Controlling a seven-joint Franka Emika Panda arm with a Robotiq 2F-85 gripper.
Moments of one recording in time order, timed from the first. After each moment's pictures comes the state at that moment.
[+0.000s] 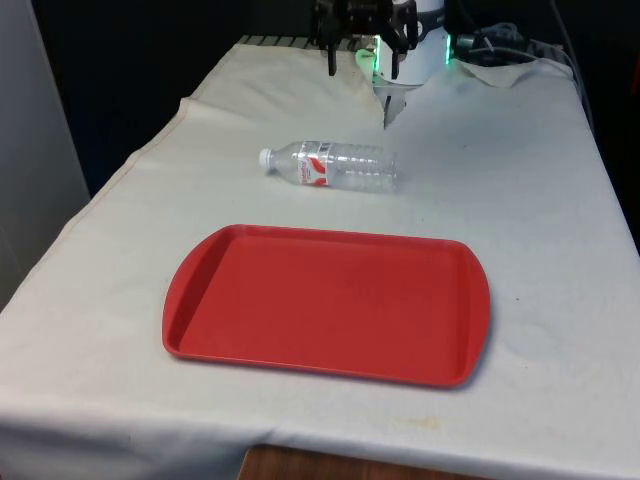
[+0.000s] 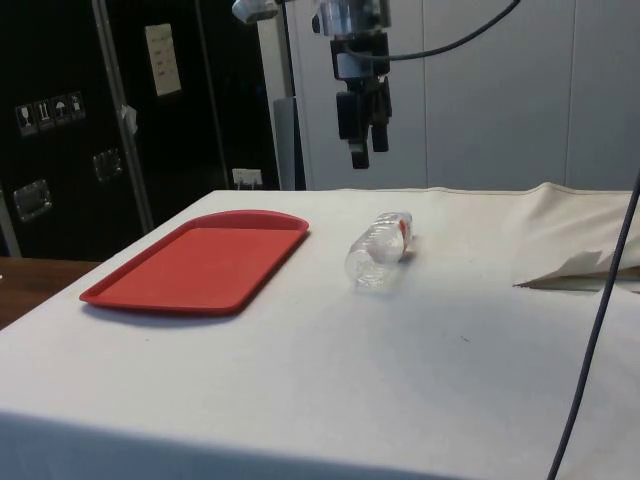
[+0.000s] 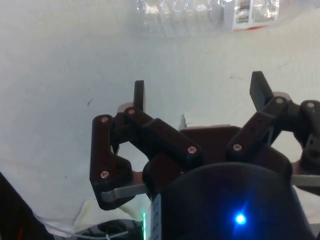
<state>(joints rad) 0.17 -0.13 -0.30 -2.50 -0.07 2.34 -0.01</state>
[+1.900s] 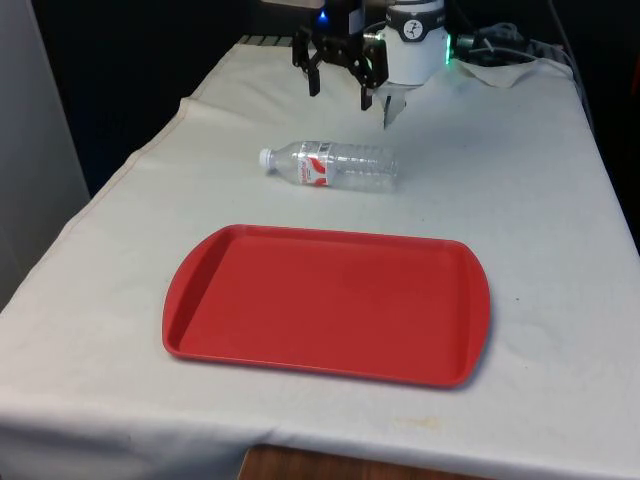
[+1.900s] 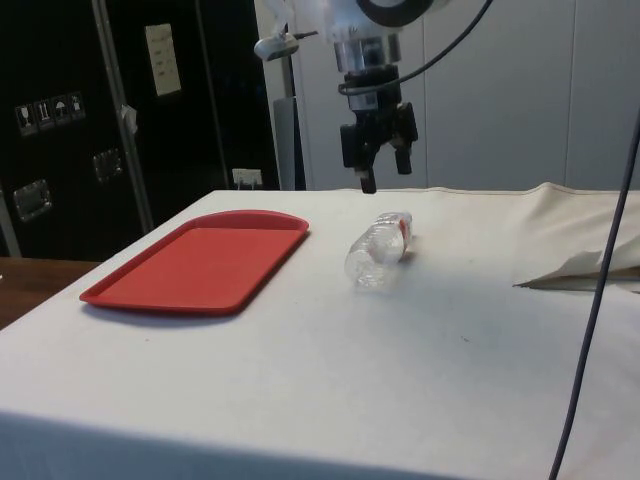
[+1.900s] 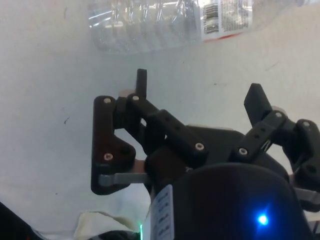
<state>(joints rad) 0.17 -0.02 -0.38 -2.51 -0.06 2.41 0.22</state>
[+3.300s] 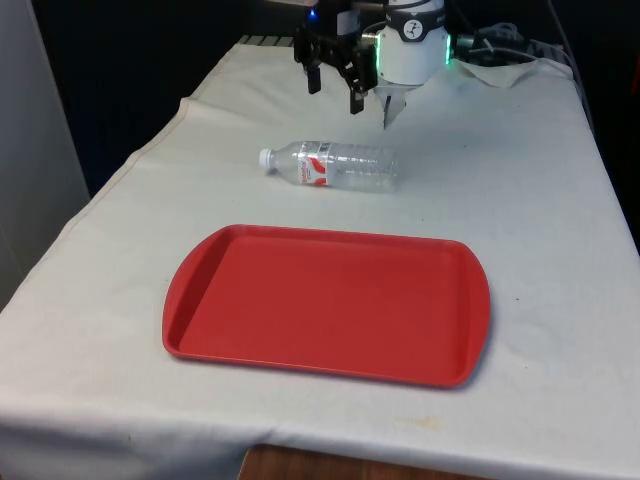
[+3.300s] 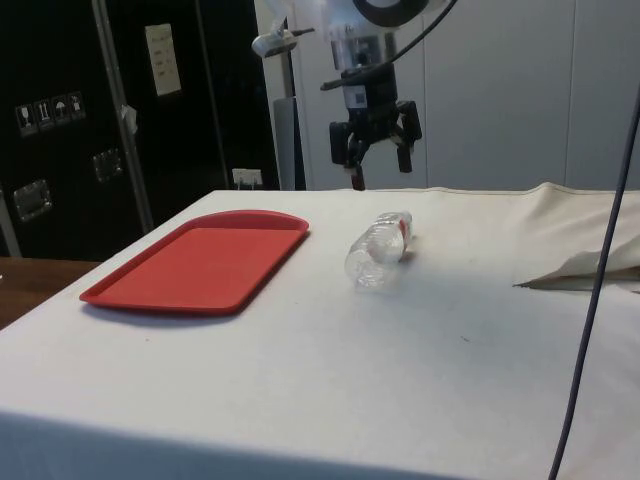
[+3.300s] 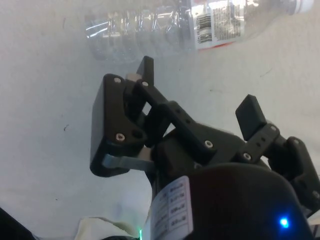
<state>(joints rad) 0.17 -0.01 -0.39 -2.49 -0.06 2.42 0.47</state>
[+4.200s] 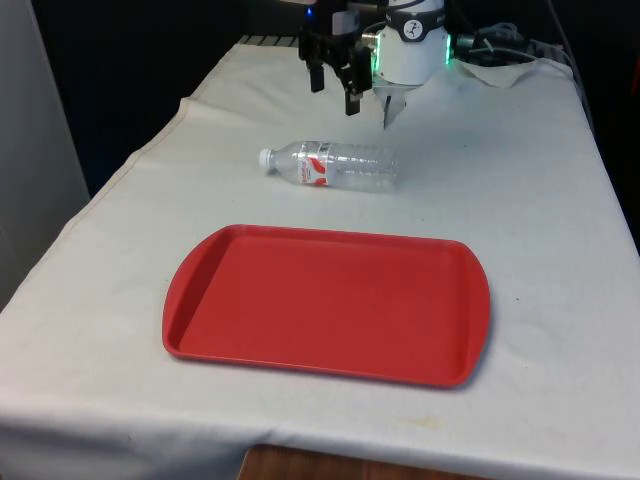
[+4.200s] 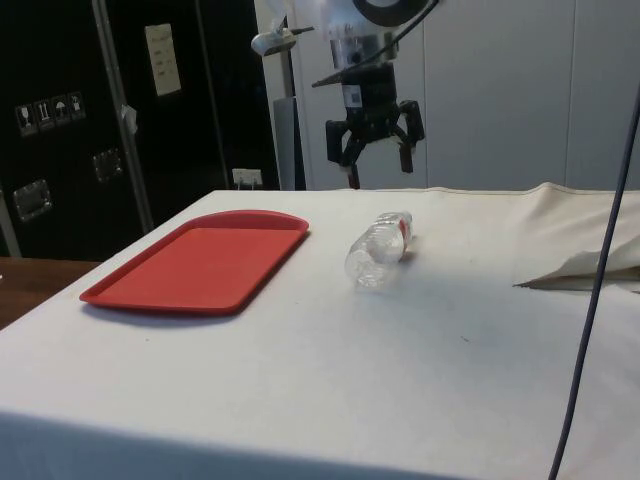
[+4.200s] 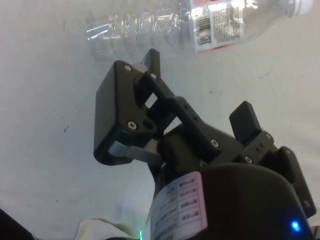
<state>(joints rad) 0.17 -0.01 -0.39 -2.49 -0.06 2.42 0.62</state>
